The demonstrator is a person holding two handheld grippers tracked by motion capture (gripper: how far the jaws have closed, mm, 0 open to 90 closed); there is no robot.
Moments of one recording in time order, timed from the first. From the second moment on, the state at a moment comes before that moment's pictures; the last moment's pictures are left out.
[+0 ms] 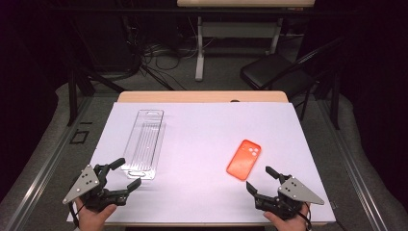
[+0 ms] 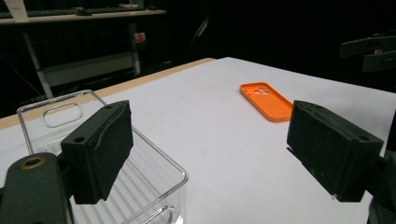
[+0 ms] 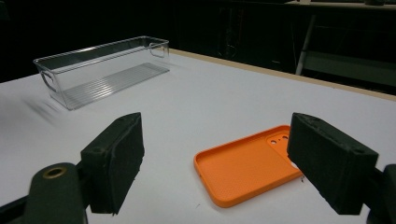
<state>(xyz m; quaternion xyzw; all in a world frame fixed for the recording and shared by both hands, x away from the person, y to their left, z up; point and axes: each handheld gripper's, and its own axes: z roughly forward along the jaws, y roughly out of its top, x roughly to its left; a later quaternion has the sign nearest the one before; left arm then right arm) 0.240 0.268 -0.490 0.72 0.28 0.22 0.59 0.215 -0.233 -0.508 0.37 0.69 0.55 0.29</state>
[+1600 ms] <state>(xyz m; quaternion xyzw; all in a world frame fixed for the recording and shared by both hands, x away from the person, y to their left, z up) 0.245 0.240 -0.506 0.78 0.27 0.16 0.54 0.228 -0.214 -0.525 0.38 0.78 0.46 0.21</state>
